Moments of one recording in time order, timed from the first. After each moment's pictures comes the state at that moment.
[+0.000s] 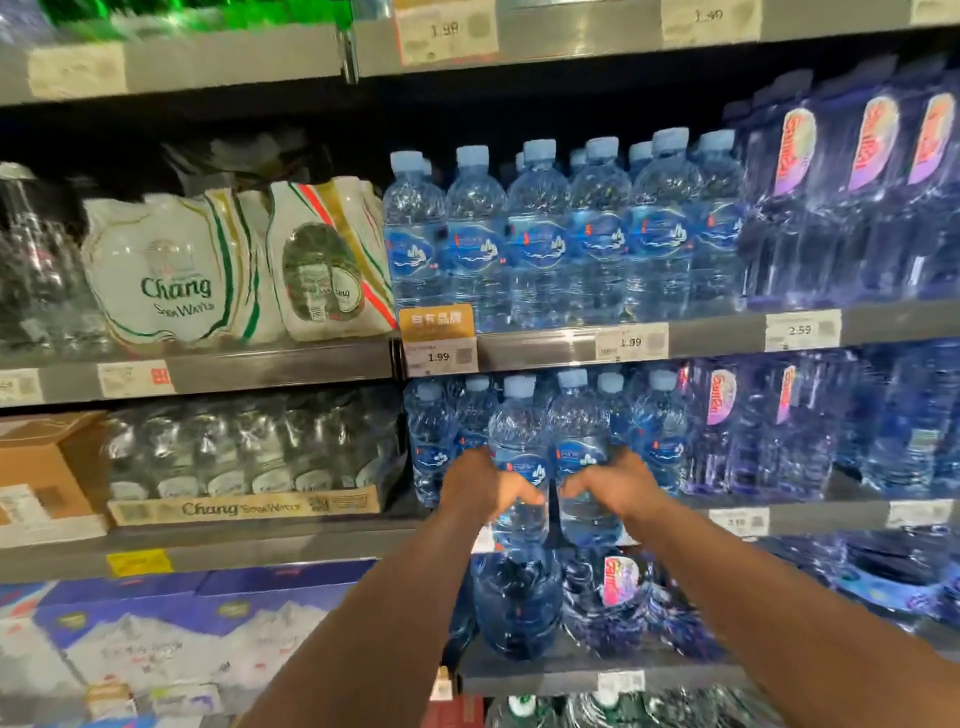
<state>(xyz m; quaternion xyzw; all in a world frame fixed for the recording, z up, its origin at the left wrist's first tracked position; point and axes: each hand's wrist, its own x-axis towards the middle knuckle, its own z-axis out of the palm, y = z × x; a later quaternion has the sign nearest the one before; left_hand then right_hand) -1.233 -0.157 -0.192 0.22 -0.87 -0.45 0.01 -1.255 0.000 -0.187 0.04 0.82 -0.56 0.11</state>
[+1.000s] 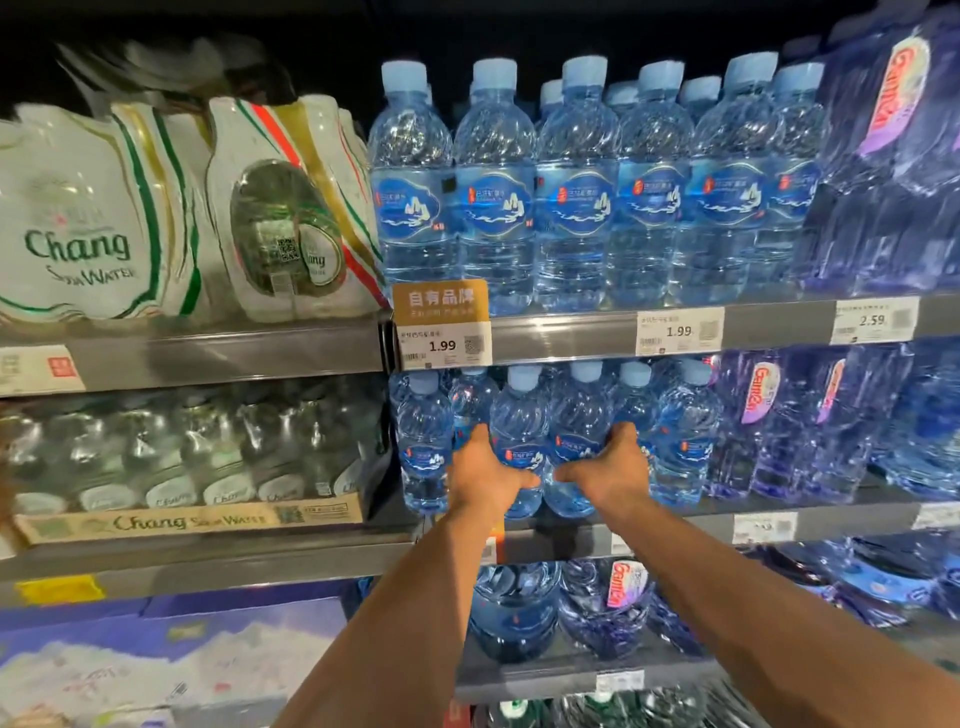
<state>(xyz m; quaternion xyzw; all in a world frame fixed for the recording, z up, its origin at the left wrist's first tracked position) -1.296 -0.181 -0.230 0.18 -0.87 -0.44 0.09 -1.319 -0.049 -0.225 0.08 0.85 -0.51 -0.03</state>
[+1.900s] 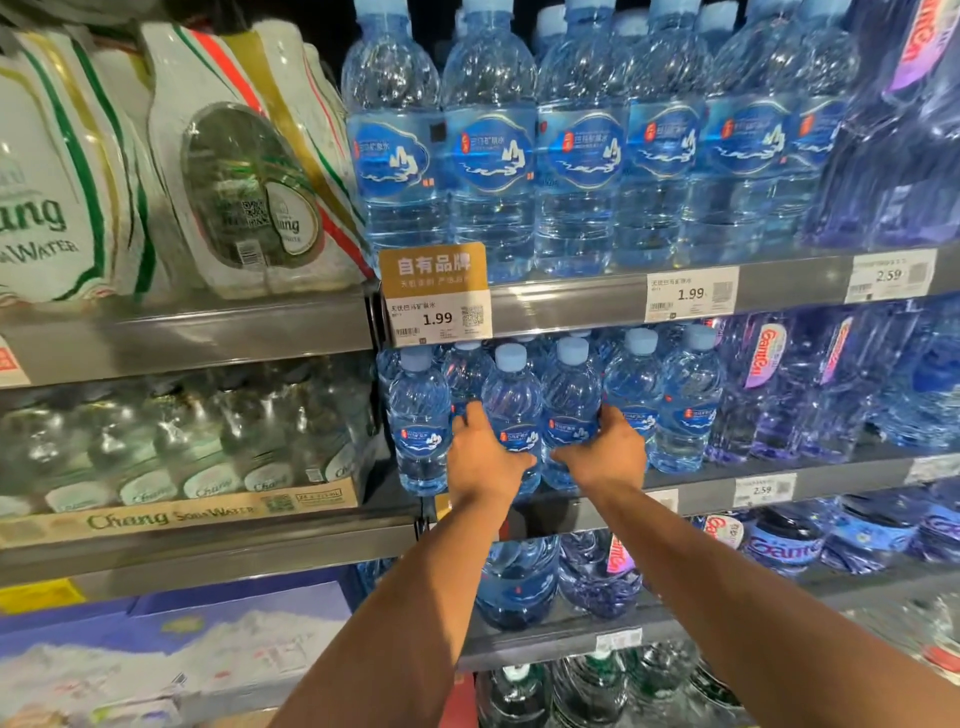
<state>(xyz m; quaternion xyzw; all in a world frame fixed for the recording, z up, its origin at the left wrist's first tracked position) -1.297 -0.182 -0.244 0.16 -0.91 -0.36 0.13 -1.327 -0.063 -0.256 0.10 0.87 -0.47 -0.11</state>
